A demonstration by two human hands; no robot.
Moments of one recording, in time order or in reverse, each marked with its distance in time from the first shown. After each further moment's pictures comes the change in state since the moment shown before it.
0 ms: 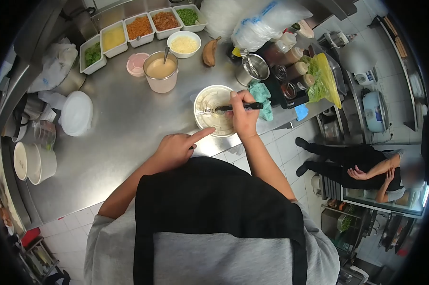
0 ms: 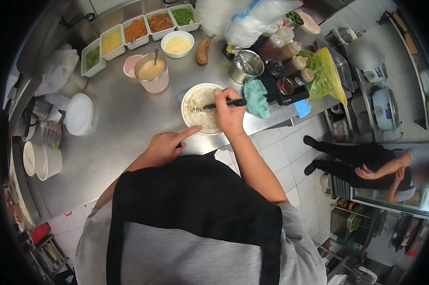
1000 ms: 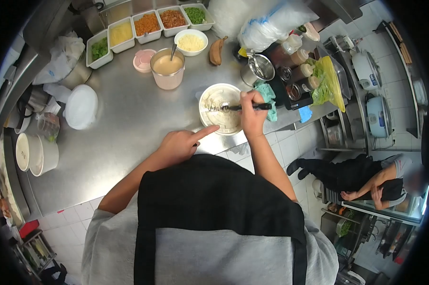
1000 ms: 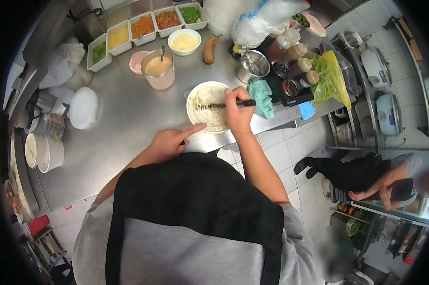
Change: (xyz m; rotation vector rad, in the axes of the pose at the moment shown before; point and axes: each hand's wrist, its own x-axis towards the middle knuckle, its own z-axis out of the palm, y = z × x) left_hand -0.001 -0.004 0.003 0.023 0.028 0.043; right_hand 0.006 0.016 -0.016 -0.182 0.019 -0.217
